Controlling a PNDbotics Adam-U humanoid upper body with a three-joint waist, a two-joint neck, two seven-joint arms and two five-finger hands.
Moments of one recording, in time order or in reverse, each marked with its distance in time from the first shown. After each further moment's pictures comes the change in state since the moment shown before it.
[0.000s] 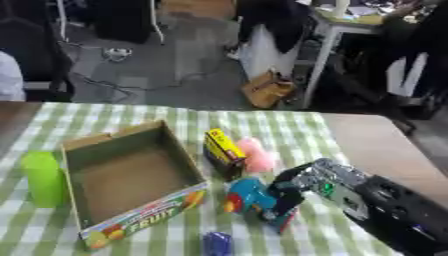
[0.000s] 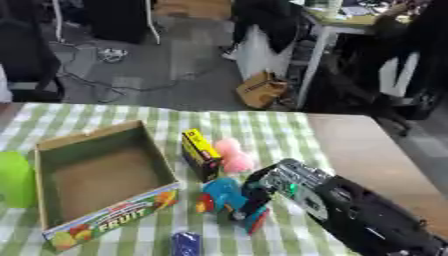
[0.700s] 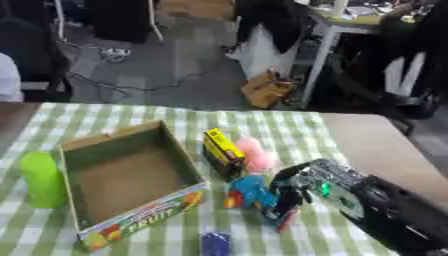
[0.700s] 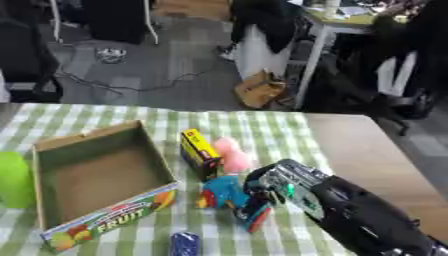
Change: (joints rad) left arm 0.000 -0.001 0.004 0.000 0.000 -0.002 0.002; right arm -0.002 0.007 -0.012 0.035 0.034 -0.003 -0.033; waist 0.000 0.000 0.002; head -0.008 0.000
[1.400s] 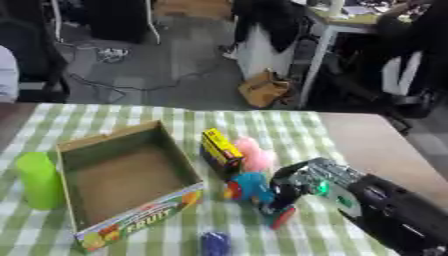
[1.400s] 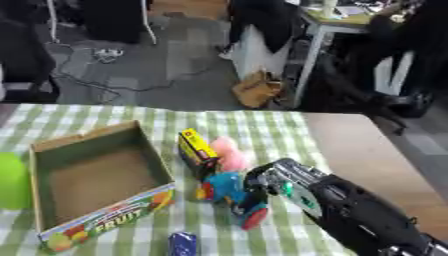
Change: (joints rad) left arm -0.003 0.000 0.002 0.000 -0.003 0.001 0.001; right arm 0.000 0.000 0.000 0.005 -0.018 0.017 -0.033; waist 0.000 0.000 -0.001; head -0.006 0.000
